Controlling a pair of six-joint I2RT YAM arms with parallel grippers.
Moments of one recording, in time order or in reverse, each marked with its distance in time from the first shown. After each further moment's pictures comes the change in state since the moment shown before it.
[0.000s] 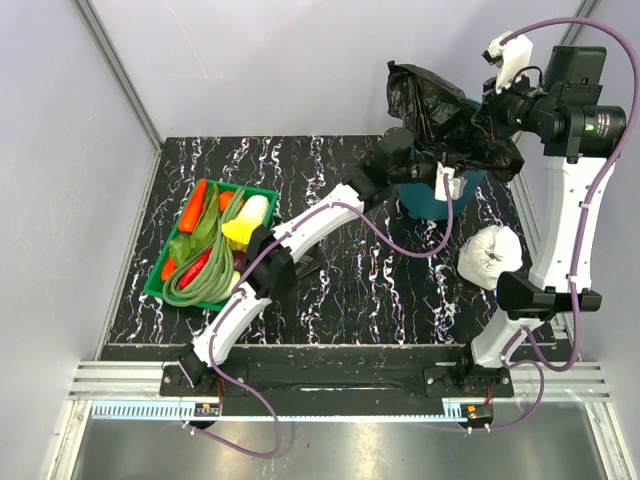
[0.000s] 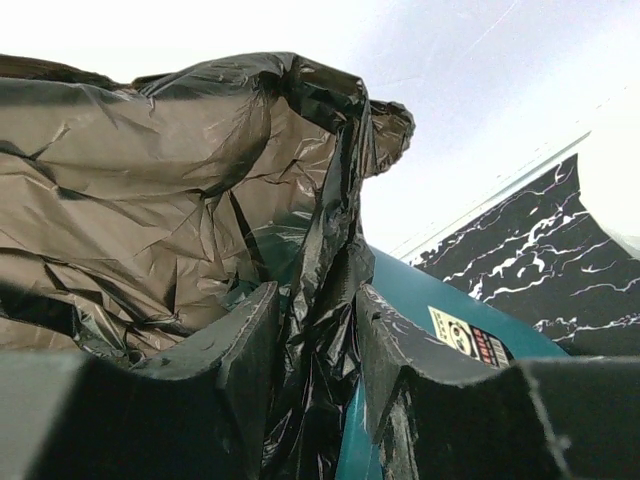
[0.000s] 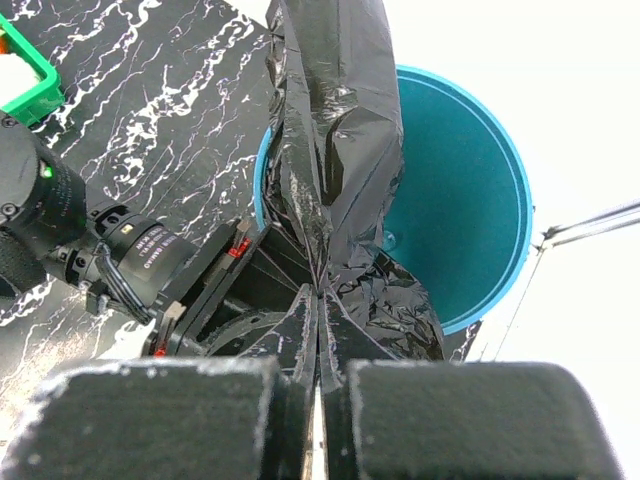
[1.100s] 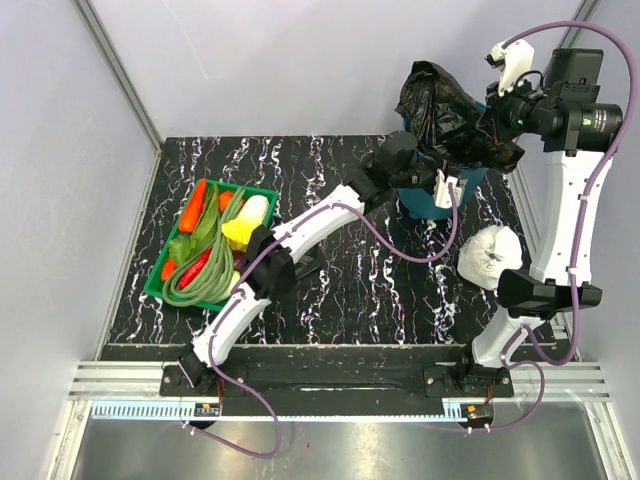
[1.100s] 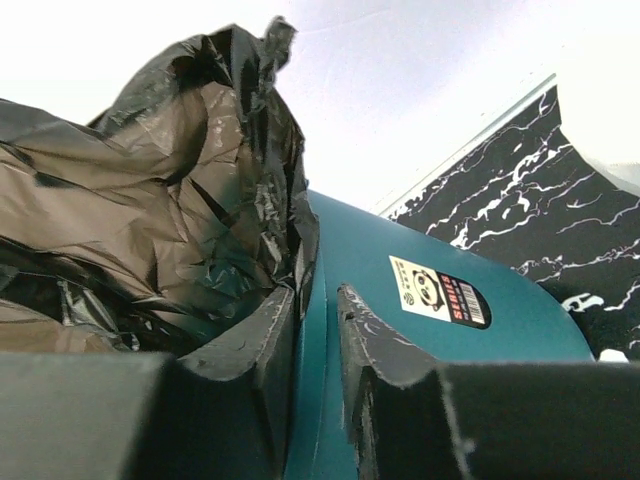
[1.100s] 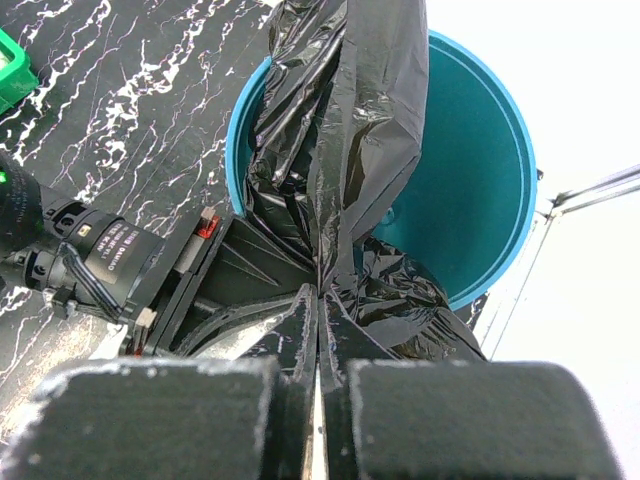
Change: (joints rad) left arm -0.004 -0.010 -0.025 -0.125 -0.071 0.117; right arm -0.045 0.012 -0.060 0.010 0.006 -0.001
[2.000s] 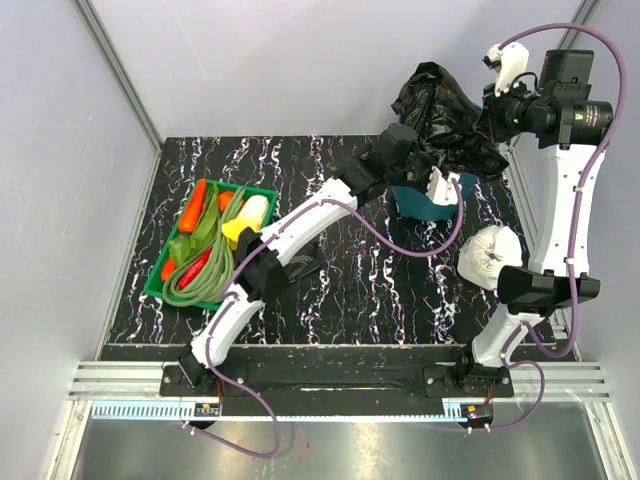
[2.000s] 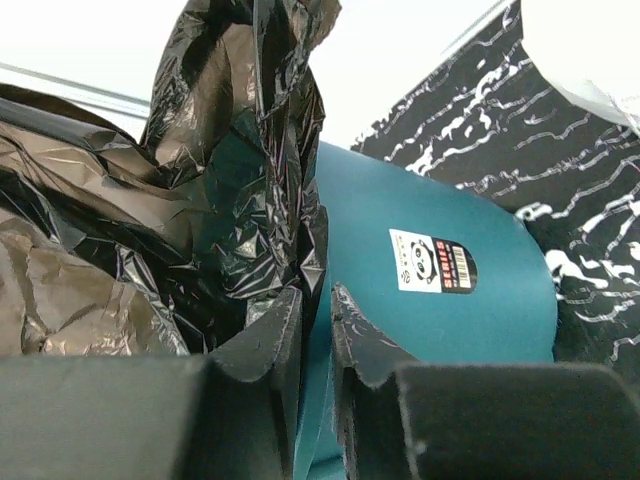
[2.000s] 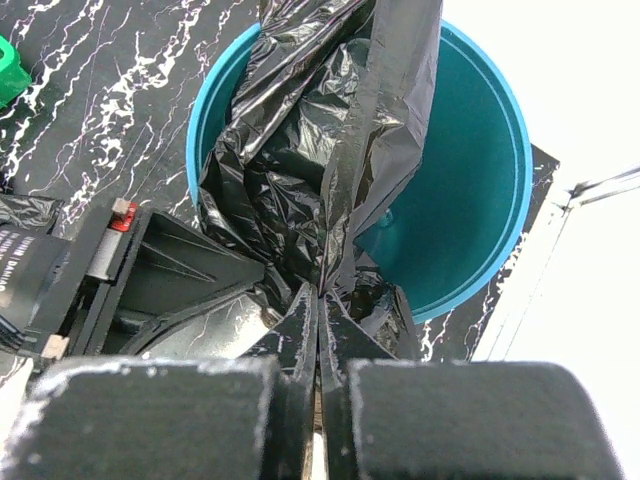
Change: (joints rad) left arm -0.004 -0.076 0.045 -0.290 -0.118 0.053; right arm -0.007 0.025 -0.048 0.040 -0.002 0.012
